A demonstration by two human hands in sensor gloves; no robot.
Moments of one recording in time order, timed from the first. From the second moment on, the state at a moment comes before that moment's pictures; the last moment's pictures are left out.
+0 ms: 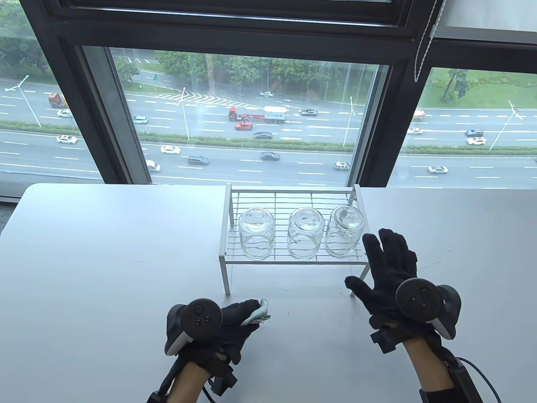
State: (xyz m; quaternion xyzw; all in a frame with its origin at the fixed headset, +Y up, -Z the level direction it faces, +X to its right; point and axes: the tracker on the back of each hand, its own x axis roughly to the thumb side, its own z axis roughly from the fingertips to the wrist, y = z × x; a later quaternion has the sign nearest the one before) left_hand -0.140 -0.711 -0.305 -0.02 -0.20 0.37 0.91; right_hand 0.227 -0.629 -0.316 0.15 -0.19 0.94 0.22
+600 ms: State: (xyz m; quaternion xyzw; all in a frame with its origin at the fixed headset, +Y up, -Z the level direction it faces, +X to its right) left_hand -0.151 -0.707 -0.303 0.00 -0.18 0.36 0.92; right_hand 0.165 -0.701 -0.285 0.24 -0.07 0.96 0.11
